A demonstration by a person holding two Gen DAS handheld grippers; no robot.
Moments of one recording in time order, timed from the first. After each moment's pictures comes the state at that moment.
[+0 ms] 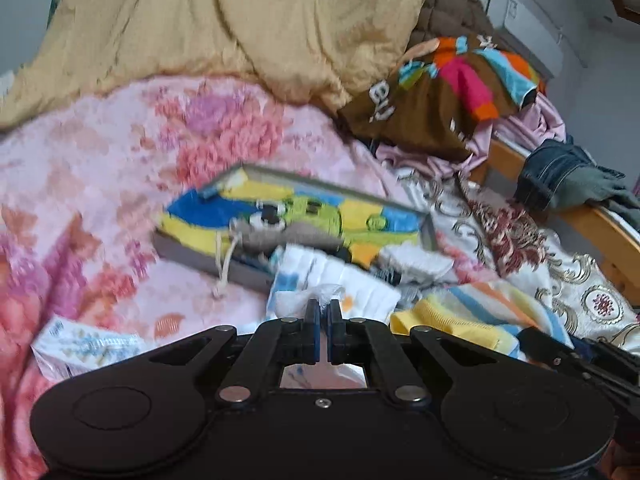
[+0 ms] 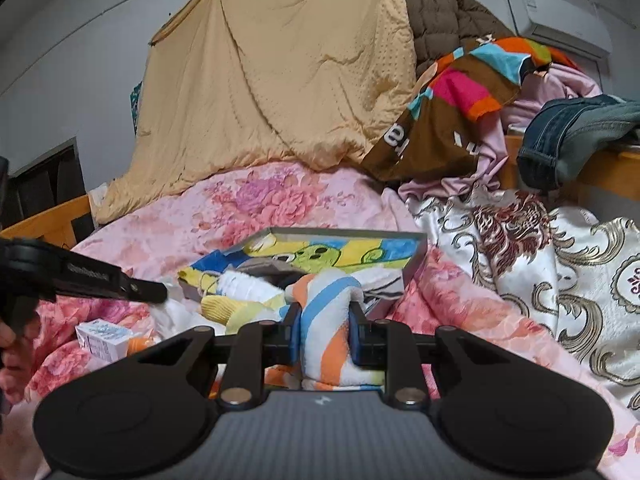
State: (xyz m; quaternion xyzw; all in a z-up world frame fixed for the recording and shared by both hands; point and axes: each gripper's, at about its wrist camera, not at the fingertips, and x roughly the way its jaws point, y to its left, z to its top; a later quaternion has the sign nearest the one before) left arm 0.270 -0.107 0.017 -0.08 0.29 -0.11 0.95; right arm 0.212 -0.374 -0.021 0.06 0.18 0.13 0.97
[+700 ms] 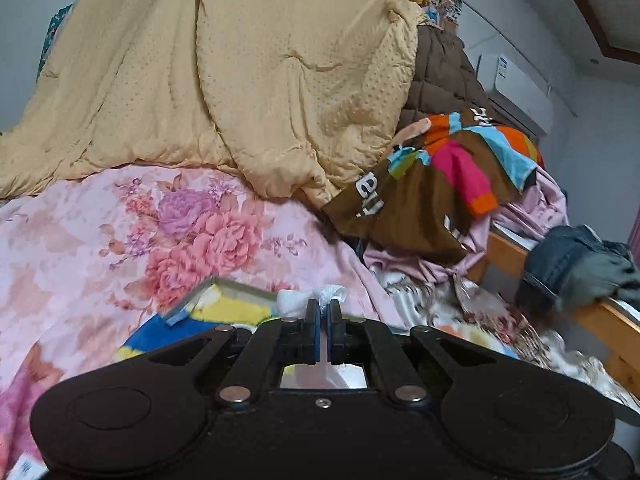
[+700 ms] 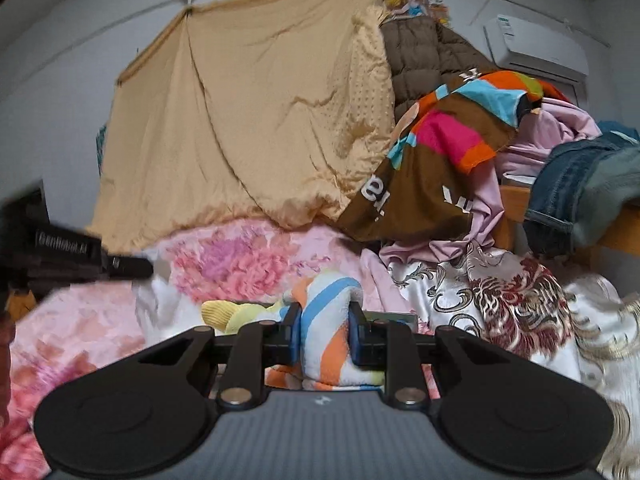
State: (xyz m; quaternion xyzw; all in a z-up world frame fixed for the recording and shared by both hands) left arm 0.365 -0.140 0.068 -0.09 0.19 -0.10 0.97; right arm 0.315 -0.365 0.012 0.07 0.13 0.09 0.98
